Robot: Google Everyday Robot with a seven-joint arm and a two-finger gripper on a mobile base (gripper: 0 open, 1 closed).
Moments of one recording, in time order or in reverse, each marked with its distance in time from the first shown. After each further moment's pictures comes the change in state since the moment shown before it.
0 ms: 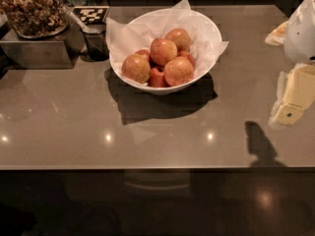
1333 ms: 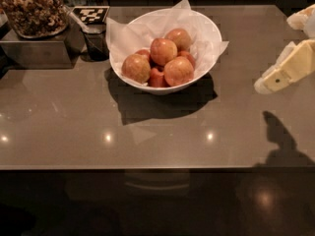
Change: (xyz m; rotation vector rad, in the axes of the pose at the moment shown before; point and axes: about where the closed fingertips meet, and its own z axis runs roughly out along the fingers) arm -0.001 -0.055 -0.014 0.134 -0.360 0.313
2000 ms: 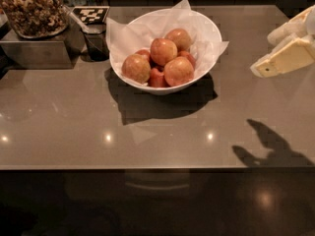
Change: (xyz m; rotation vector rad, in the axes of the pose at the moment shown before) arm -0.010 0.001 -0.001 -0.001 -0.035 0.008
